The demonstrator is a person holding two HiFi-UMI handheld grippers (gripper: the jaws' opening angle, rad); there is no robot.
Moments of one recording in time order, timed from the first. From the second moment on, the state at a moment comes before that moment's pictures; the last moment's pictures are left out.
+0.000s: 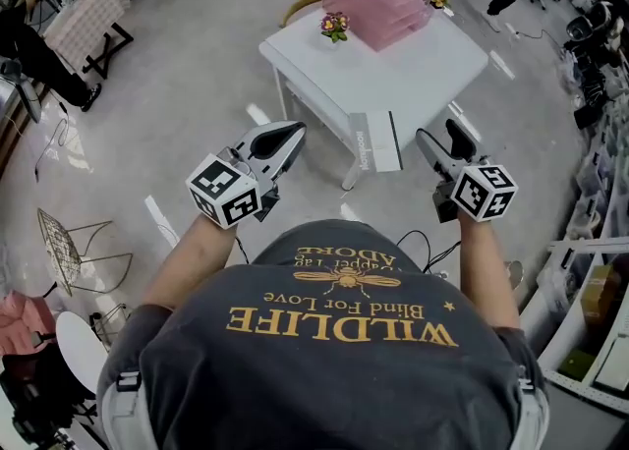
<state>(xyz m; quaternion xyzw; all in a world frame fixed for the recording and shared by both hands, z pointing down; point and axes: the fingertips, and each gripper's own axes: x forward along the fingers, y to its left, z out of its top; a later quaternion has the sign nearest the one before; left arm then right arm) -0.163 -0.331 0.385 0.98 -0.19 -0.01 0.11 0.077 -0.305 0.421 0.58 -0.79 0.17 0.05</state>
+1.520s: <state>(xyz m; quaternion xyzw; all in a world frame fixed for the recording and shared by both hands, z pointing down) -0.005 -0.437 0.549 0.96 -0.13 0.11 0.20 0.130 -0.345 0.738 0.49 -0.69 0.49 0.21</state>
